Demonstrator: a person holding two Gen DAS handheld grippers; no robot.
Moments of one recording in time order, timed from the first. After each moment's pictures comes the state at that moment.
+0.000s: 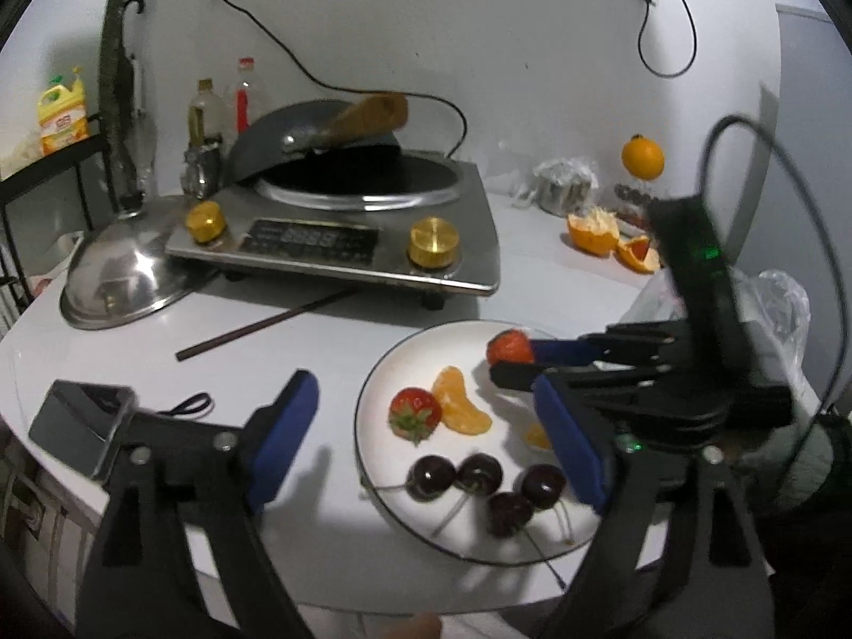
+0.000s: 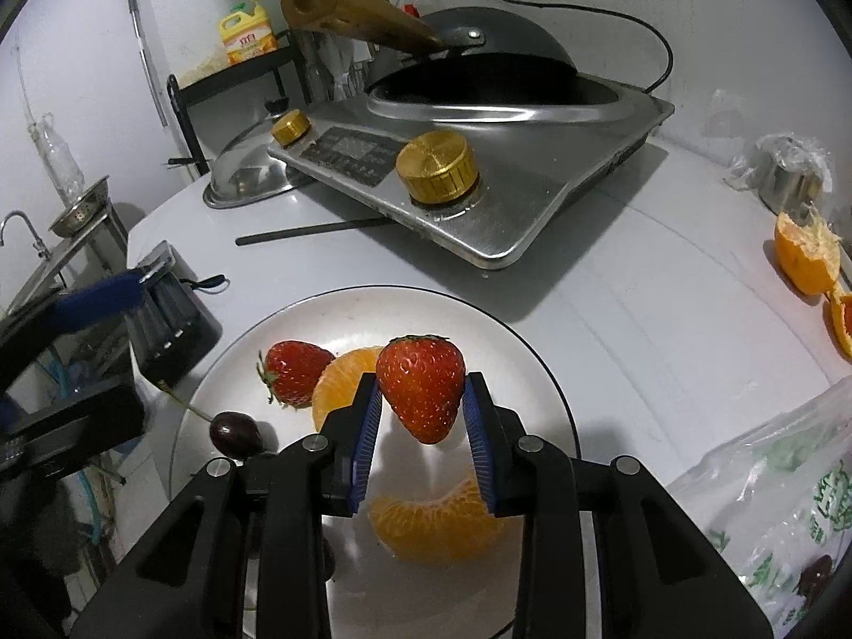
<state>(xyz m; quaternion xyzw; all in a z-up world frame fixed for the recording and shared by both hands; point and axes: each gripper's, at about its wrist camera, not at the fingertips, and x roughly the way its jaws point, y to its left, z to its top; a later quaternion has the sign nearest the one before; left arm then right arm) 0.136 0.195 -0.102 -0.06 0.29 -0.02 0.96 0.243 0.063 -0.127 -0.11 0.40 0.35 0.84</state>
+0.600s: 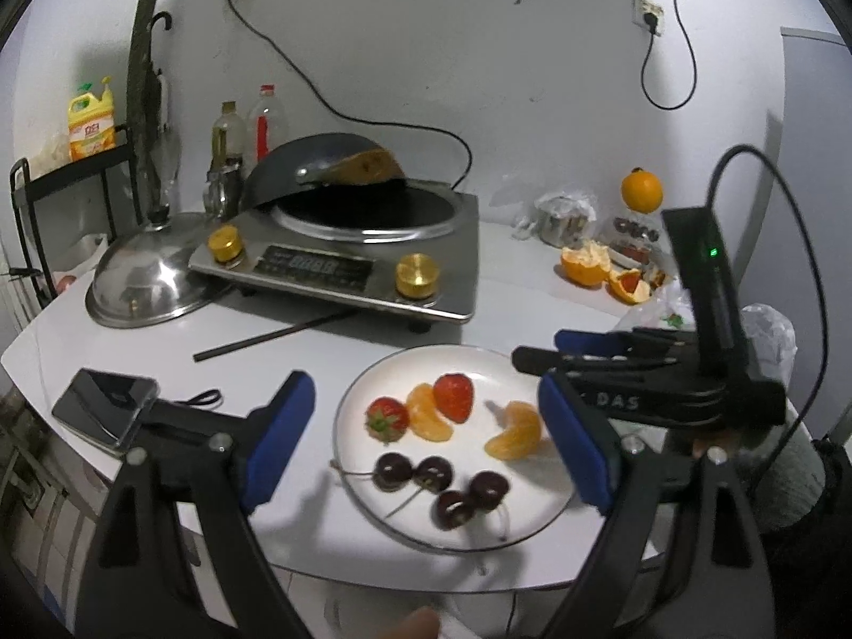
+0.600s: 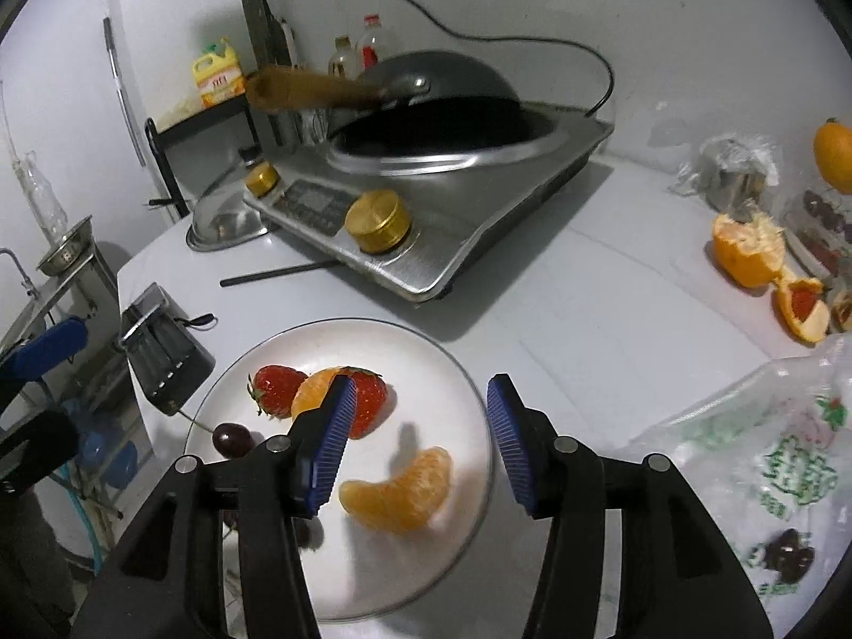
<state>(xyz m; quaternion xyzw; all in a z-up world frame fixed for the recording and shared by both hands) 0.110 0.168 -0.071 -0.07 0.26 0.01 0.96 0.233 0.011 -0.086 -0.07 0.36 0.33 0.87</state>
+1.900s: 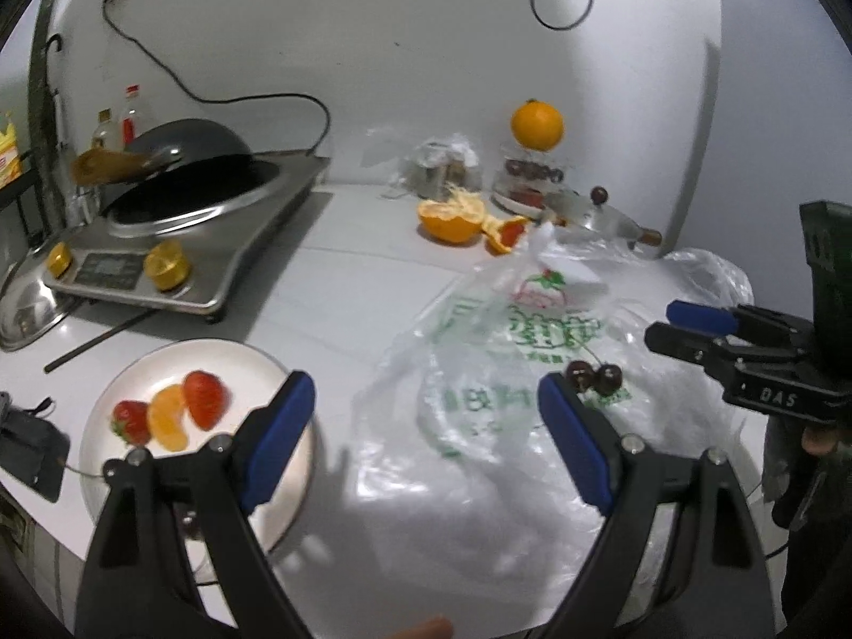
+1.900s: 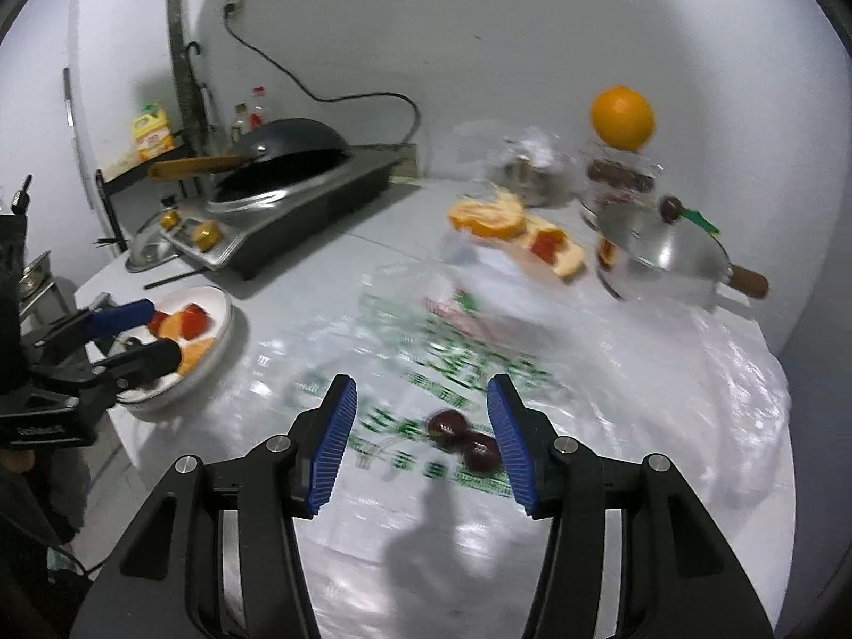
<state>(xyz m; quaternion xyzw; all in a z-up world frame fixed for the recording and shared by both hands) 0.177 -0.010 -0.089 -0.04 0.31 -0.07 0.95 0.205 -0.240 -0.074 -0.05 0.33 0.24 0.91</state>
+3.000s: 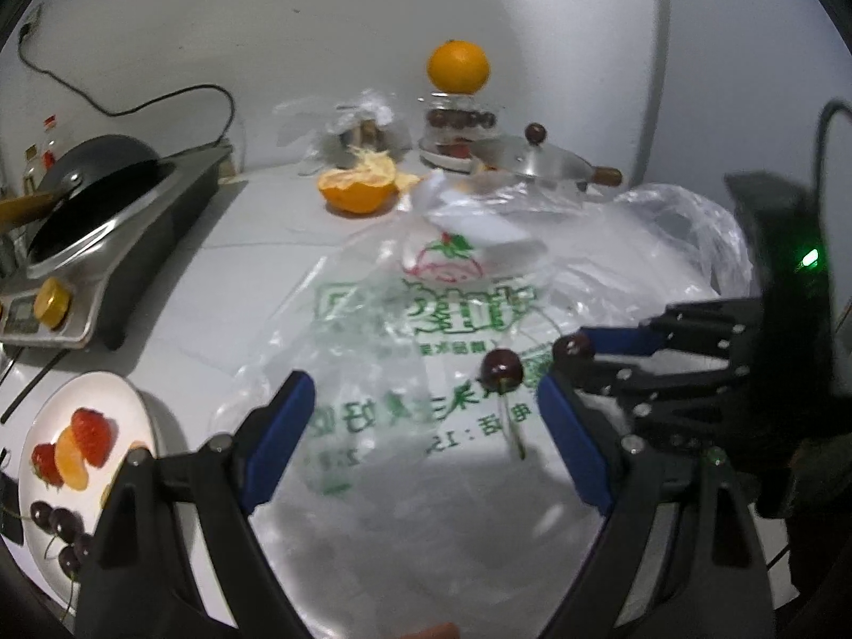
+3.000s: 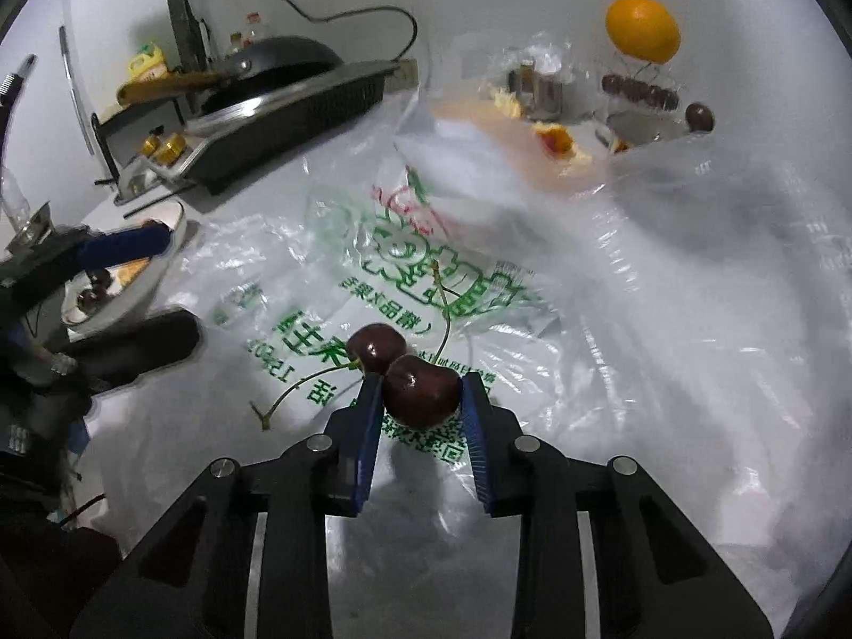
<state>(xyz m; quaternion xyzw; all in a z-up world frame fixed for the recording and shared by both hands) 0.222 -0.099 -0.112 0.02 0.34 -0.12 0.93 0.237 -0.257 -0.124 -0.08 0.39 0.27 0.88</state>
